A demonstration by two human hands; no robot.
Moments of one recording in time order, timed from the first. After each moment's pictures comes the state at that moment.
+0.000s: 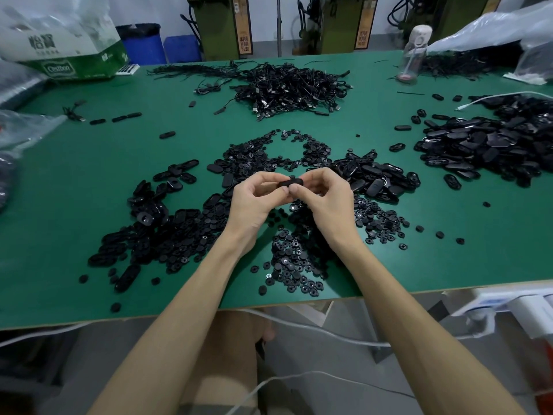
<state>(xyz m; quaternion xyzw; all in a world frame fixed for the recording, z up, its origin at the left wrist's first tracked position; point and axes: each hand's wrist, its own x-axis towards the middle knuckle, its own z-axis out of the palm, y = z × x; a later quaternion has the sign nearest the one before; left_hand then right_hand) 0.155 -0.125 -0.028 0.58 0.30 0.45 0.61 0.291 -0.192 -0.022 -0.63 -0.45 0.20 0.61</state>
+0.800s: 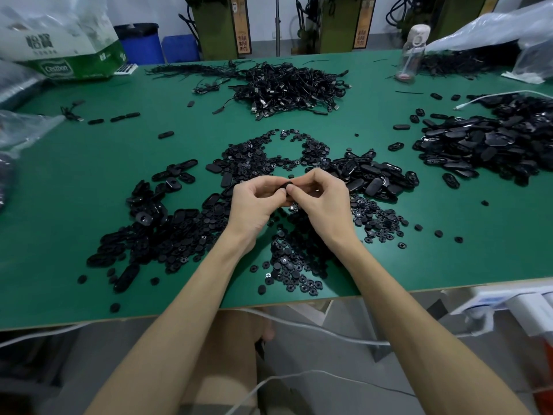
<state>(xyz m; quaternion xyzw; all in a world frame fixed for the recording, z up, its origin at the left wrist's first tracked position) 0.158 -0.127 -0.028 0.62 0.33 0.45 0.56 0.287 -0.195 -0.020 -0.60 -0.48 0.20 0.61</state>
